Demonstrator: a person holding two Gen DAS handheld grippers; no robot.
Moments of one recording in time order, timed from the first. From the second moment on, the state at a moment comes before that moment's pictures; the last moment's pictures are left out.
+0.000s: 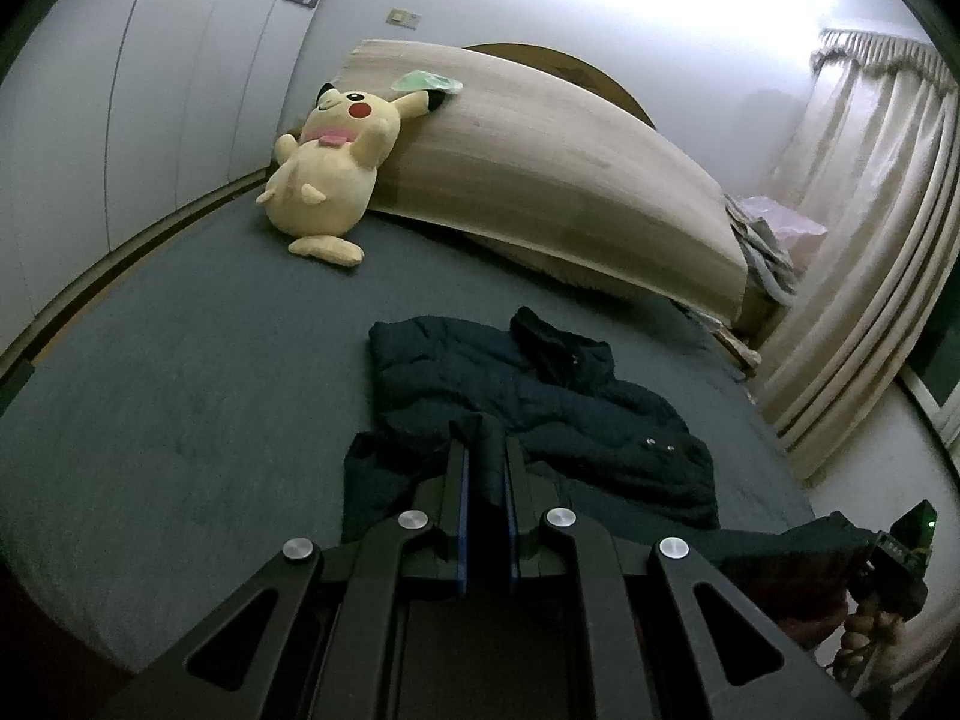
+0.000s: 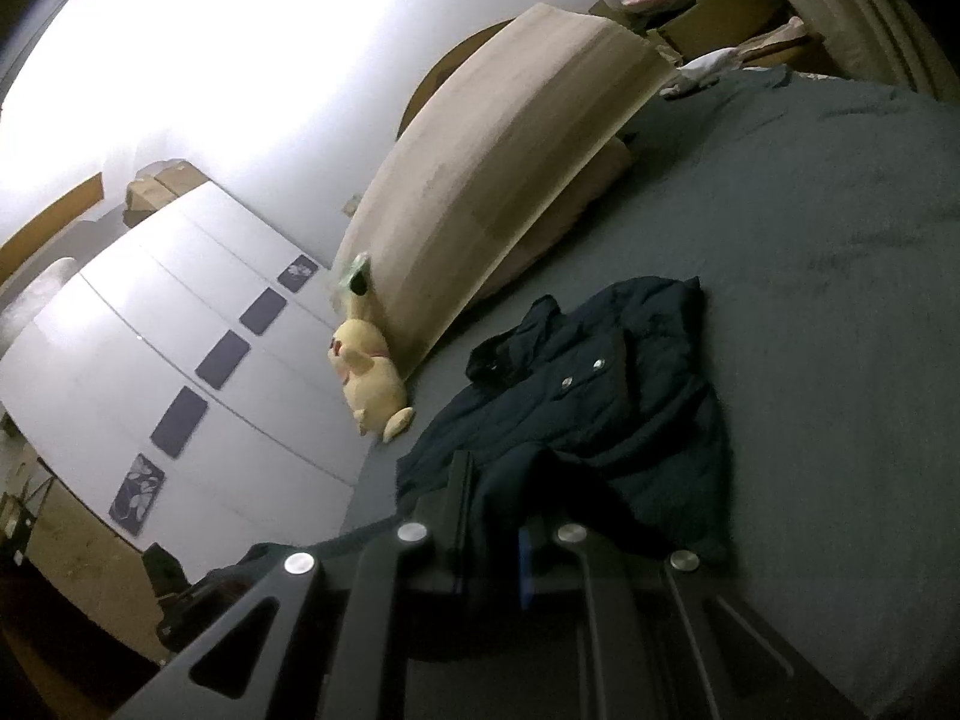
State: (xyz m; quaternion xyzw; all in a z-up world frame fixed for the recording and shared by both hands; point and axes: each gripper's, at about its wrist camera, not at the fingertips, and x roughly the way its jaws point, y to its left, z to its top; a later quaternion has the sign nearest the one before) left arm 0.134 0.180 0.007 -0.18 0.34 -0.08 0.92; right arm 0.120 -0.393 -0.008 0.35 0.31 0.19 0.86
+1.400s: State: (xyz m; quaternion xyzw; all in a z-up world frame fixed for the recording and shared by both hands) left arm 0.202 0.160 -0.009 -0.13 0.36 -0.04 0.92; right arm 0.197 -0.358 0.002 0.24 0.34 0.10 0.90
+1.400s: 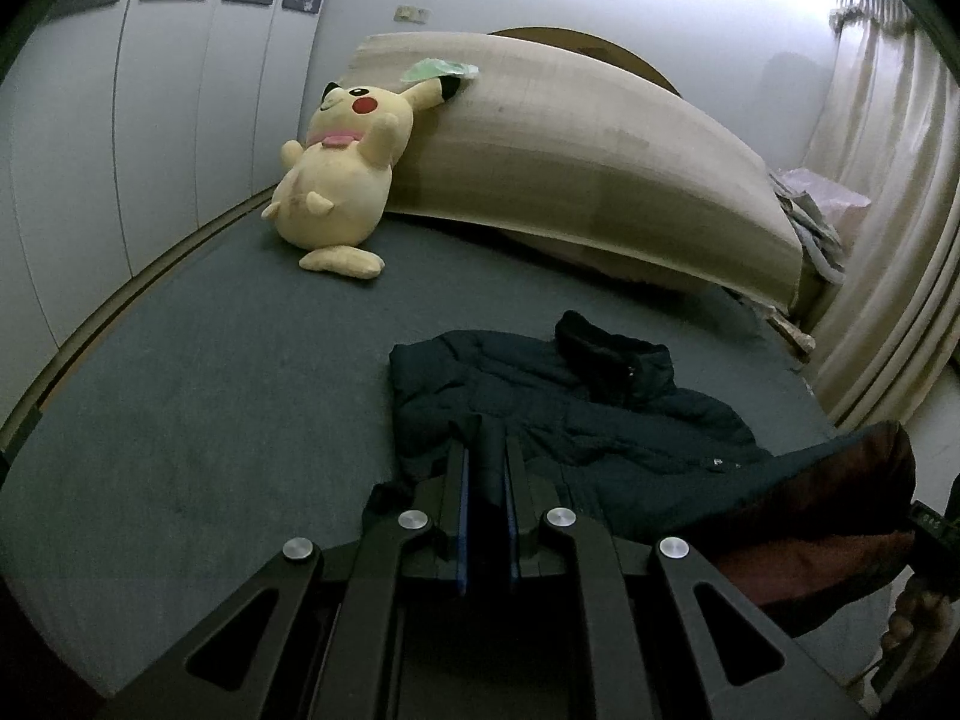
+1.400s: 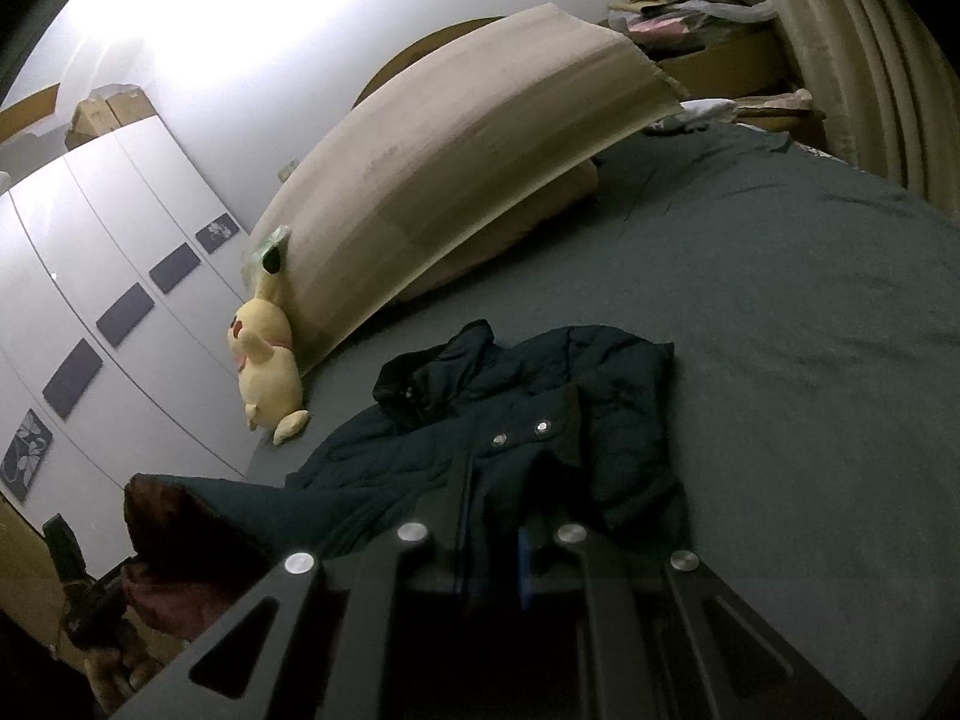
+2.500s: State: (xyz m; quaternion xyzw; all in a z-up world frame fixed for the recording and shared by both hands) left arm 0.236 0.150 -0.025 -0.12 0.37 -0.03 0.92; right arm 0.223 -0.356 -0.004 0.24 0.35 0.09 0.90
